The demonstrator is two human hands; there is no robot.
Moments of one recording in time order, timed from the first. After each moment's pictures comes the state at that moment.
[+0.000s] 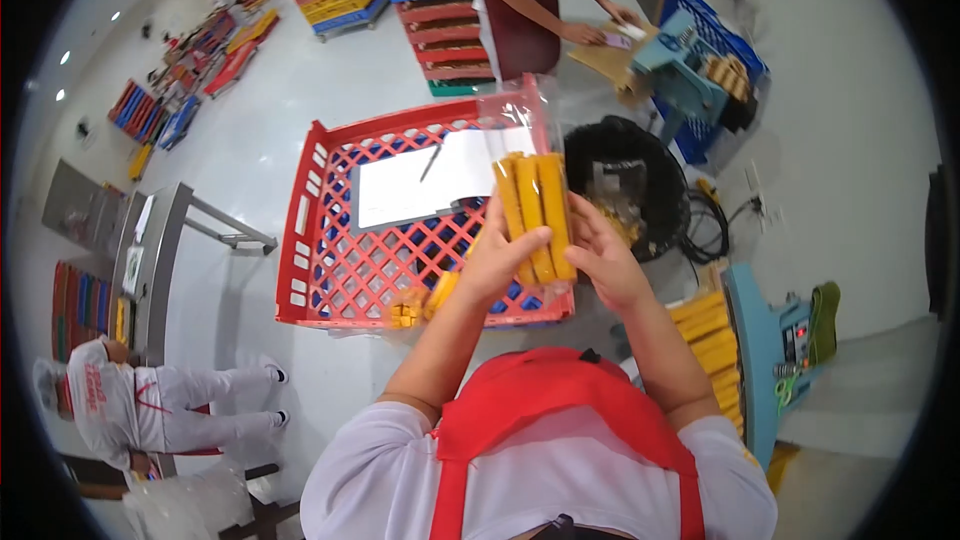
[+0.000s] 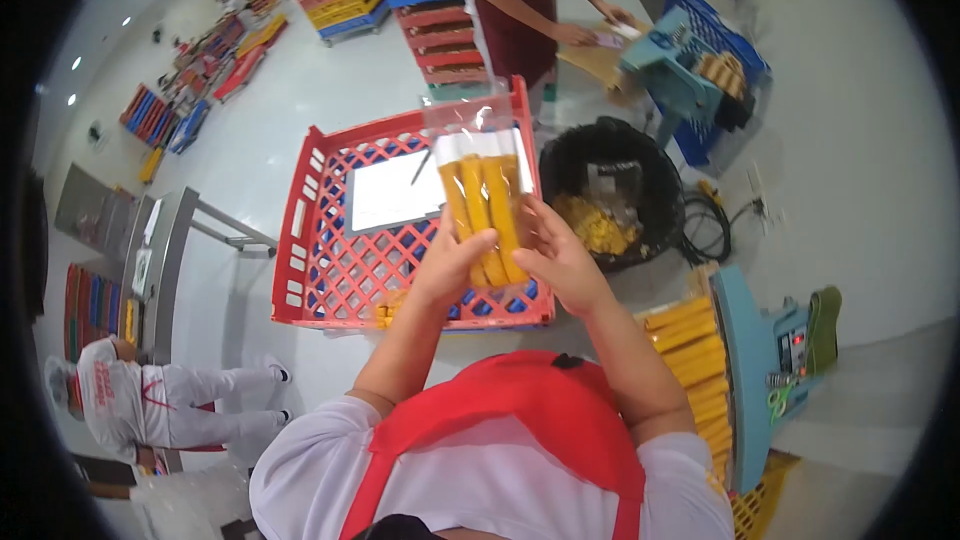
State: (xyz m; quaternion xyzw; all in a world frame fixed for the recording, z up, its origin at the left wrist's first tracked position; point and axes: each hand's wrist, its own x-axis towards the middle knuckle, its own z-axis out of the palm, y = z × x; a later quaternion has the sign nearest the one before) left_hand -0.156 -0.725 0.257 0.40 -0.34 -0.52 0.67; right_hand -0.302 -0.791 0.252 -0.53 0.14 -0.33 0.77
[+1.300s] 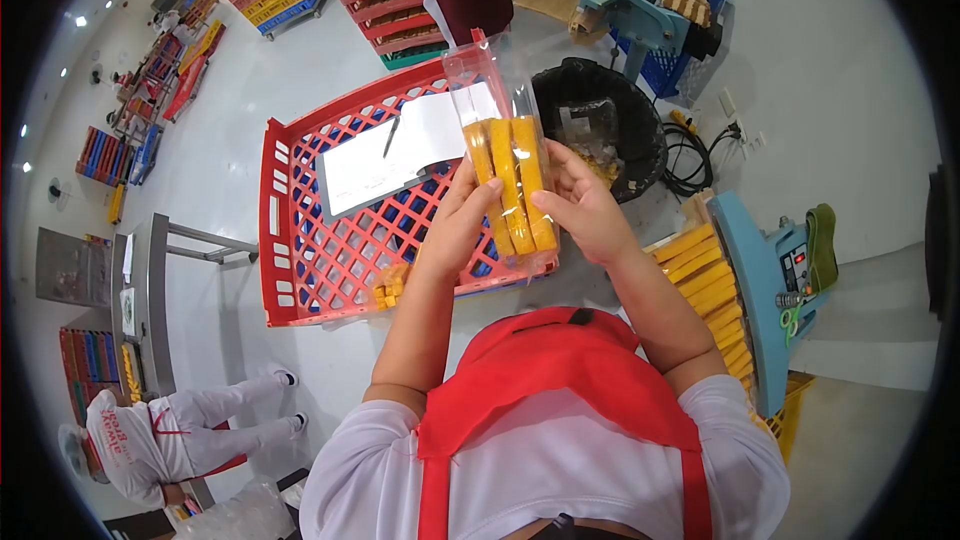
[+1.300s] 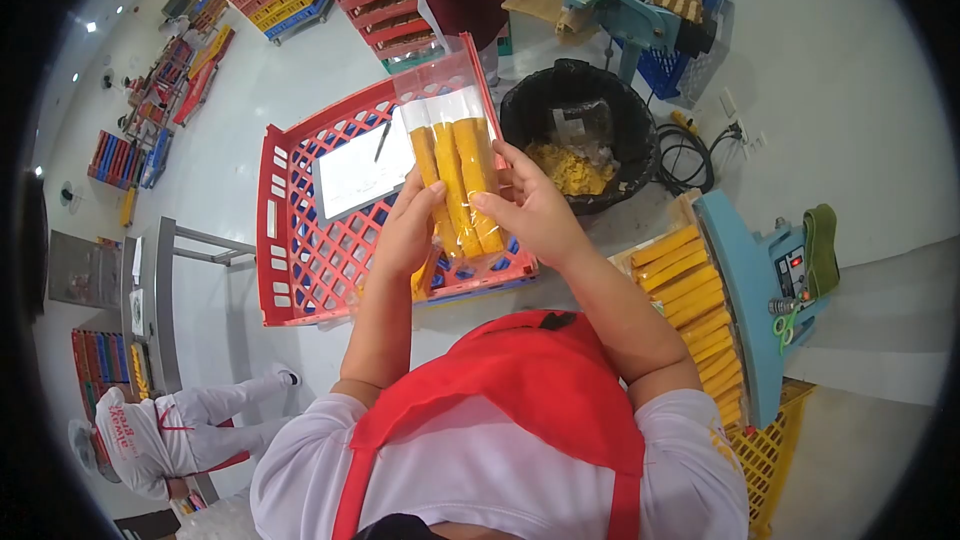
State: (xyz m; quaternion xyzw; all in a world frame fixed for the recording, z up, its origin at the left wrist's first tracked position) left_hand -0.152 -0.727 0.252 0.43 -0.39 -0.54 0.61; right_hand -0.309 -0.786 0.253 -0.53 0.20 -0.37 0.74
